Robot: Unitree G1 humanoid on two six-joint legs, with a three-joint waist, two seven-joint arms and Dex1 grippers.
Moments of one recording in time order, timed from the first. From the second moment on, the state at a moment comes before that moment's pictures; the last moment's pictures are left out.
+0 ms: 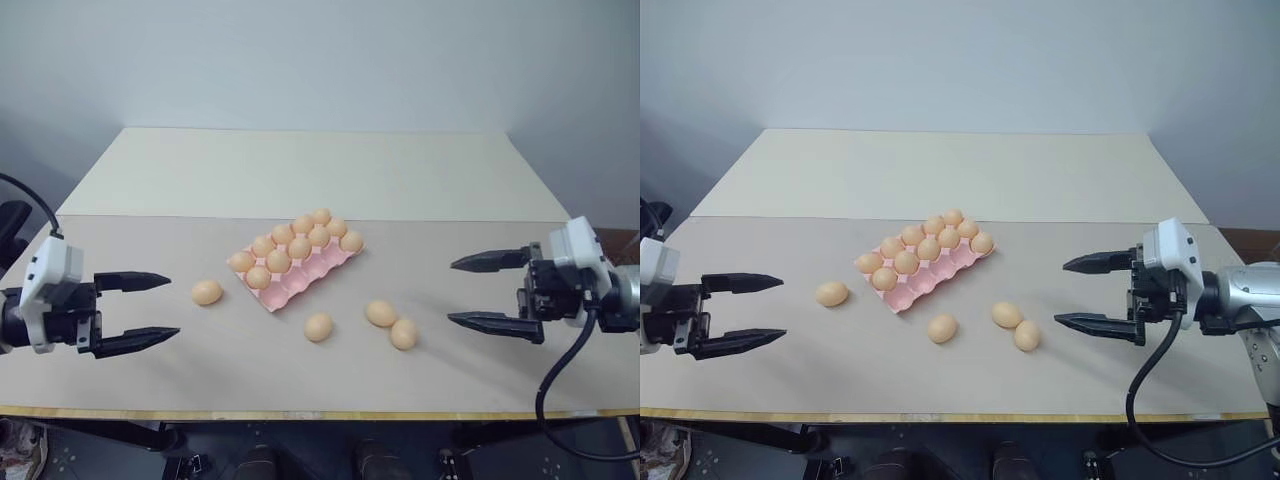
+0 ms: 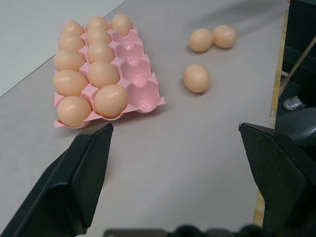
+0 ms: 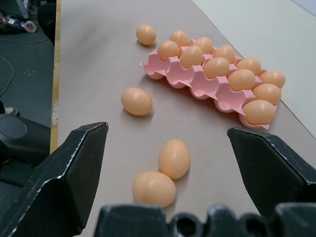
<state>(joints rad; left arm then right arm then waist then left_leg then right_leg) 0.01 1.07 0.53 -0.18 -0.66 0.44 -1.39 -0.23 -1.00 -0.29 -0.27 0.68 0.44 1.31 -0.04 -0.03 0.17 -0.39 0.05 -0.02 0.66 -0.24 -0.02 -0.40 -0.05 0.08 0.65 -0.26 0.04</state>
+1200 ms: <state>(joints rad) -0.14 1.07 0.32 -0.17 -0.66 0.41 -1.52 -0.14 -0.93 -0.06 -0.35 0.35 0.29 1.17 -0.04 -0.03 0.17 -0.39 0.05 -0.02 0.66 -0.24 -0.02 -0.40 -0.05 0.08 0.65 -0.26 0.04</state>
